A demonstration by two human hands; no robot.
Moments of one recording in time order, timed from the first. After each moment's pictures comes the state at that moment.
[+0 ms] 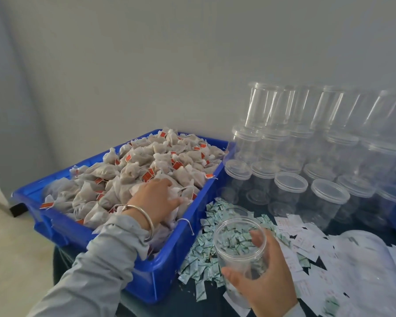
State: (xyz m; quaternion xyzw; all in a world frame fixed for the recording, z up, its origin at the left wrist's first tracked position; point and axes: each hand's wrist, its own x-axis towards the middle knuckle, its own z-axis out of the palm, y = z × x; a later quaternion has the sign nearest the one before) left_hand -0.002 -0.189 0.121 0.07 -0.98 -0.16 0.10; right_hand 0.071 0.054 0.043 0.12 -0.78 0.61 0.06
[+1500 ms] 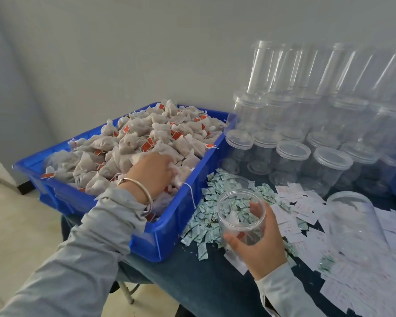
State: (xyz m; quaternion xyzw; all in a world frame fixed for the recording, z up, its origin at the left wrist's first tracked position) left_hand 0.018 -0.181 0.128 0.02 -0.99 -0.13 0.09; right_hand 0.060 0.052 0.004 0.10 -0.75 0.64 0.11
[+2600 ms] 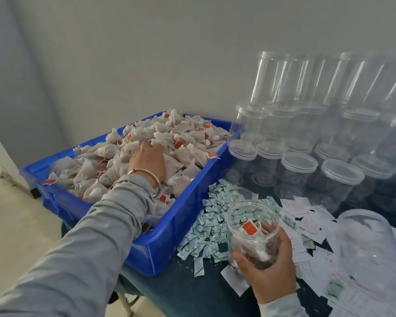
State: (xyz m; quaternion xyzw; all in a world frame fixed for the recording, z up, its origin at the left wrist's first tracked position) left_hand -0.041 -0.193 0.116 0.16 -0.96 -0.06 0.20; right_hand 0.058 0.069 -0.013 0.08 -0.69 0.71 0.11
